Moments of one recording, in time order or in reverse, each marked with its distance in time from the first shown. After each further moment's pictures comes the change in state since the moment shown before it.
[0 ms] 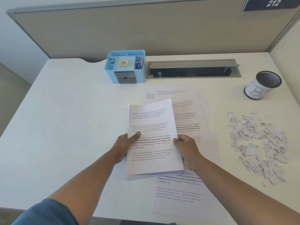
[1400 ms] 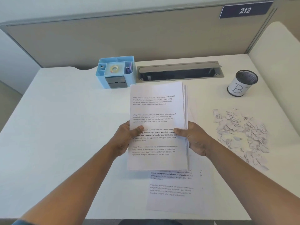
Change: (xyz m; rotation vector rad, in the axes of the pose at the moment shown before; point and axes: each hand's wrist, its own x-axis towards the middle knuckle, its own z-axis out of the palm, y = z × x) left_hand -0.041 0.051 0.048 -0.072 -0.213 0.229; right_hand -0.023 -0.051 -0.068 0.121 -0.332 -0.136
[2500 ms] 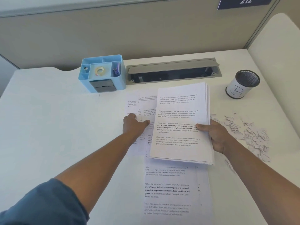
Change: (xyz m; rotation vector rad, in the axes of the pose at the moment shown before) left_hand 0.122 0.015 0.046 0.799 0.458 -0.115; right_hand 0.053 -0.019 -0.104 0.190 0.280 0.061
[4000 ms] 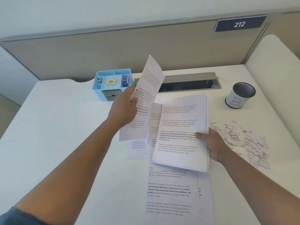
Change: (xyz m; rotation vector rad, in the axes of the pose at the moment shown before) left_hand -0.065 0.069 -0.119 0.101 0.161 0.536; right_hand -0.025 0.010 0.020 -0.029 0.066 -0.095
